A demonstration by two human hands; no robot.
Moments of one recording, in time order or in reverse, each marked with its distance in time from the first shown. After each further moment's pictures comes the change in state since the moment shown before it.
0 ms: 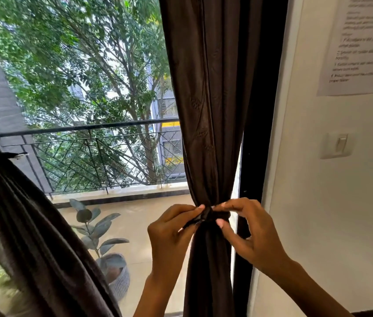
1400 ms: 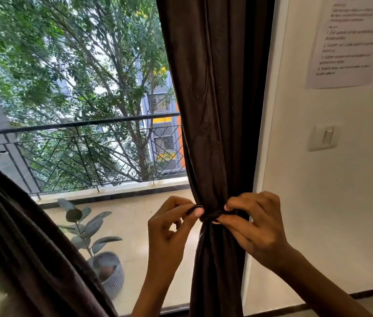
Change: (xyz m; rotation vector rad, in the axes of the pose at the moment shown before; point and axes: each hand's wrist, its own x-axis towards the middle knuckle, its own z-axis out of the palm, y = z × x) left_hand 0.002 0.022 0.007 -0.251 -0.059 -0.219; right_hand 0.005 -0.006 -0.024 -0.473 0.151 -0.477
